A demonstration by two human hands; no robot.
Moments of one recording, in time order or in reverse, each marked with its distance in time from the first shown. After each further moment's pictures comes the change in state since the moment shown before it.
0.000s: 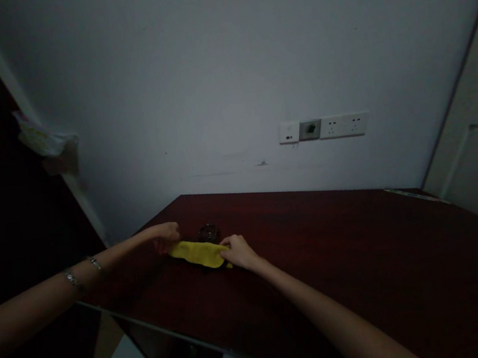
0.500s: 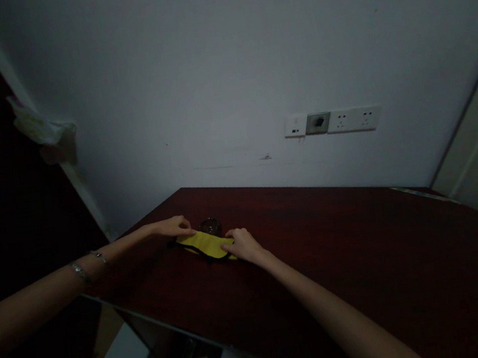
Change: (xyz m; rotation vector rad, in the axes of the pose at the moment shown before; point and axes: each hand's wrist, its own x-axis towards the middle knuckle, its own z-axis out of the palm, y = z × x) left_hand 0.022 -0.027 0.012 0.114 -0.079 0.332; right_hand 0.007 0.004 -0.007 -0.237 -0.010 -0.054
